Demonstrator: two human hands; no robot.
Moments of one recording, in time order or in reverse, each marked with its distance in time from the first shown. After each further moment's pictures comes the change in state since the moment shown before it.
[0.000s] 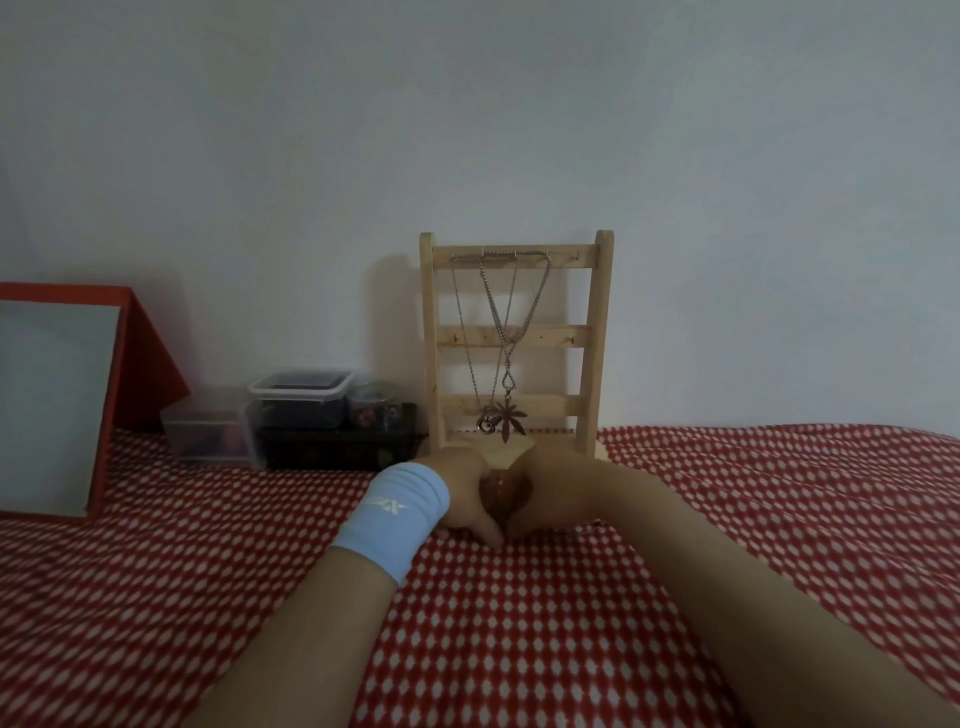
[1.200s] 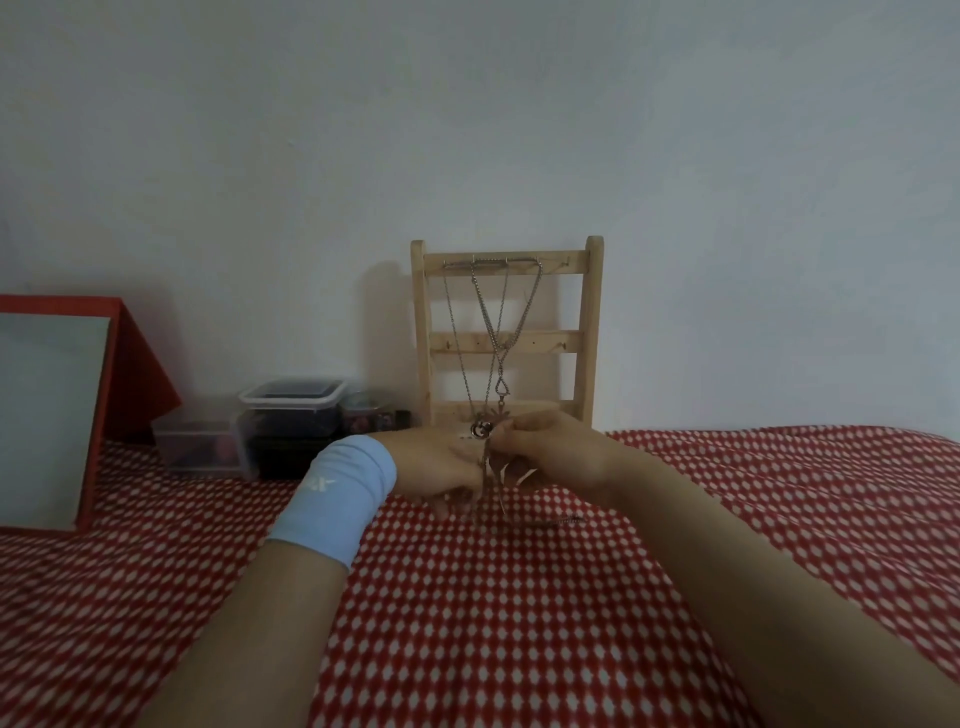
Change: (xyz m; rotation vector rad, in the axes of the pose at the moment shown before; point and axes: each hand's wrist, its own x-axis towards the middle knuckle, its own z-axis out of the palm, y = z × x) left_hand -0.032 -0.001 -0.039 -0.312 -0.058 0.049; right_hand -0.007 0.003 -0.015 0.953 0.153 -0.052
